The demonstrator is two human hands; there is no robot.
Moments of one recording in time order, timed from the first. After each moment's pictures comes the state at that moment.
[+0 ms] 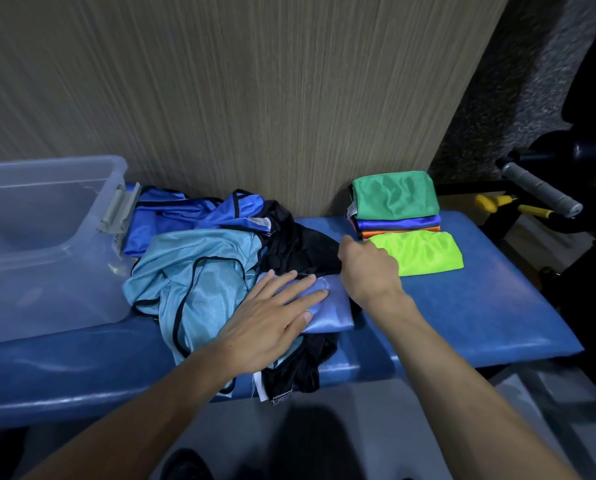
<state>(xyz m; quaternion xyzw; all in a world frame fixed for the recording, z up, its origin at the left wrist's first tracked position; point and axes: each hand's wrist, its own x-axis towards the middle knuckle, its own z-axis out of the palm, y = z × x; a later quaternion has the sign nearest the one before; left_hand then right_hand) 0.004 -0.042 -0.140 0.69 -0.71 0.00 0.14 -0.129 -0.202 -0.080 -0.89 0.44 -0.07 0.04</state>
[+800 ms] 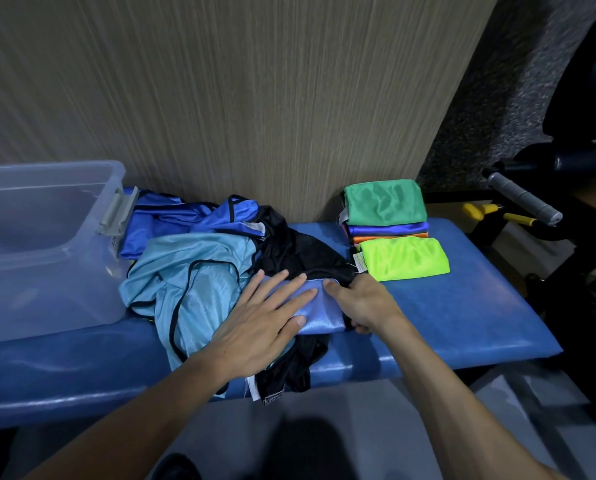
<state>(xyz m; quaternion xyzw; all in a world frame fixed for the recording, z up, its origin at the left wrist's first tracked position) -0.001 -0.039 -0.142 0.70 -0.70 0.04 0.12 -0.158 -0.190 -0.095 -0.76 0.53 -0.05 0.37</state>
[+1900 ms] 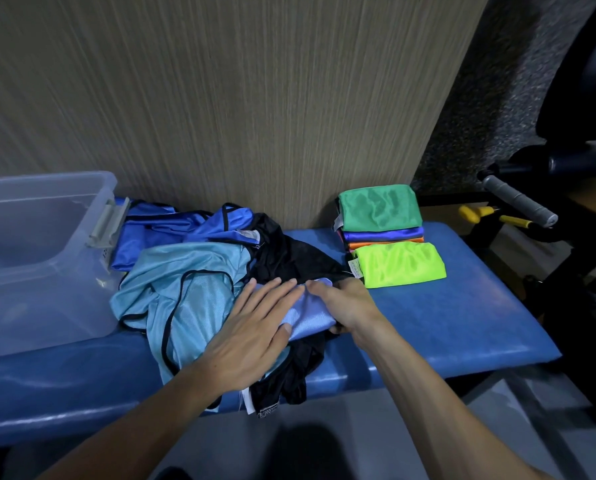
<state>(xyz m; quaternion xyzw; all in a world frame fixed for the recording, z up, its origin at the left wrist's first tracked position) -0.002 -0.037 -0.139 0.70 -0.69 0.00 0.18 -0.140 -0.178 -0.096 -0.63 0.50 -0.17 0.57</state>
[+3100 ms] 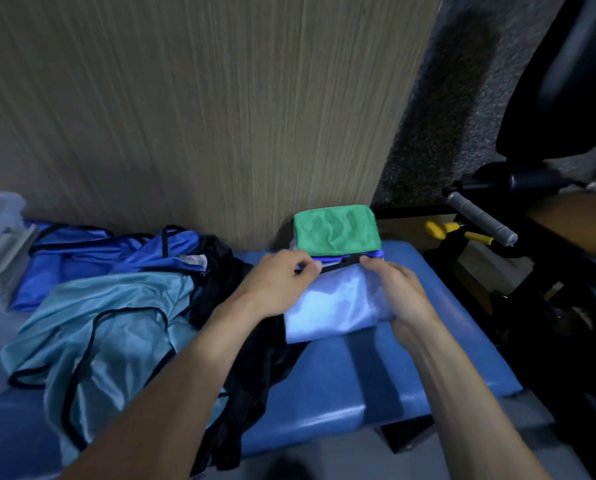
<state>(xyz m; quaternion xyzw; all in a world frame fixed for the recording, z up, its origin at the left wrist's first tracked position) -0.040 -0.204 -0.064 0.73 -0.57 -0.16 0.33 -0.218 -0.292 -0.070 -0.50 0.50 -0.37 0.60</state>
